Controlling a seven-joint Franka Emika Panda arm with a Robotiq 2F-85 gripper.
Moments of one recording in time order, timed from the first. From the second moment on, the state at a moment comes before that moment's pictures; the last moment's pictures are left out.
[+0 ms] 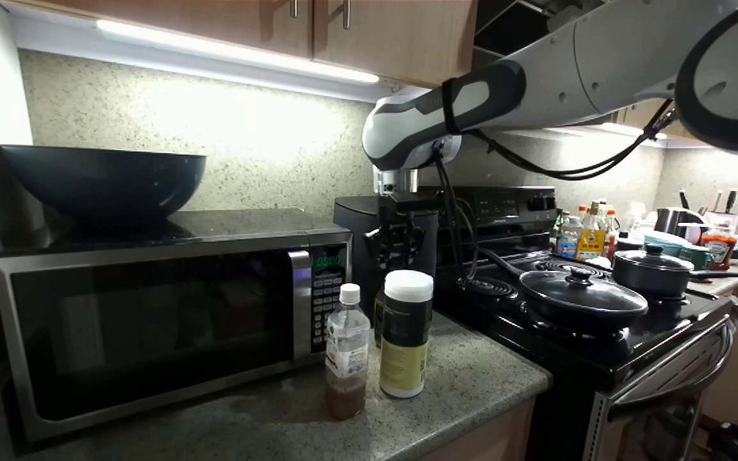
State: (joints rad) arm 0.15 0.73 0.00 -1.12 -0.07 1.83 0.20
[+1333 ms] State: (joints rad) arm 0.25 0.58 -0.09 -1.12 -0.17 1.80 0.32
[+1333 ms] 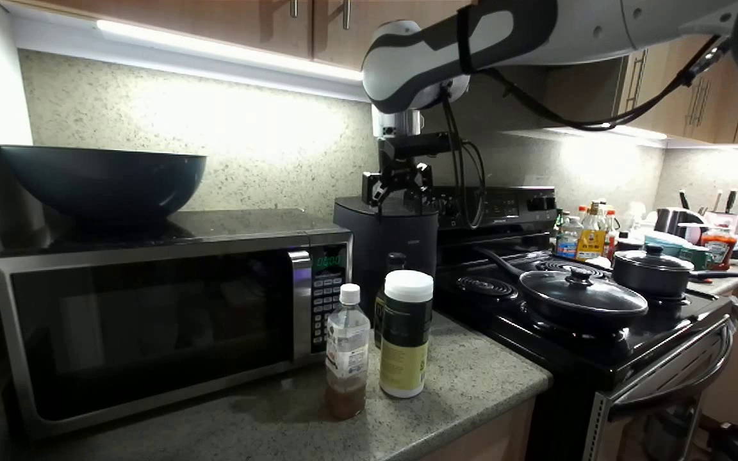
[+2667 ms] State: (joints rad) arm 0.24 0.34 0.01 -1.50 -0.15 1.82 0.34
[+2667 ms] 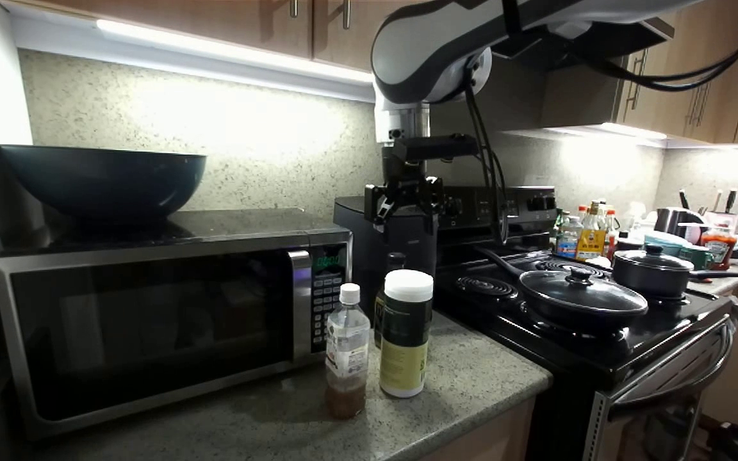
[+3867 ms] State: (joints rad) arm 0.24 0.35 0.04 -1.56 -0.11 1.73 0.34
